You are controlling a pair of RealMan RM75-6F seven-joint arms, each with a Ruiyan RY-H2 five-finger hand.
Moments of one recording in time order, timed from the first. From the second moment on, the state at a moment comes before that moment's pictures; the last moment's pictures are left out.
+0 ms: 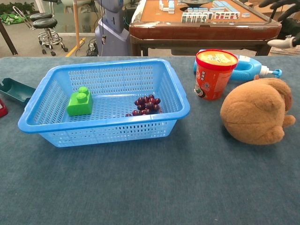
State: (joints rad) left arm -0.13 -1.05 -0.07 -1.66 1.53 1.47 0.07; right arm 0.58 -1.19 0.18 -1.47 -1.35 1.14 0.20
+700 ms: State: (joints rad) left arm -0.41 -1.05 -0.16 -1.69 1.61 1.25 -0.05; right arm 0.25 -1.02 0.06 -1.73 -1.42 1.45 0.06
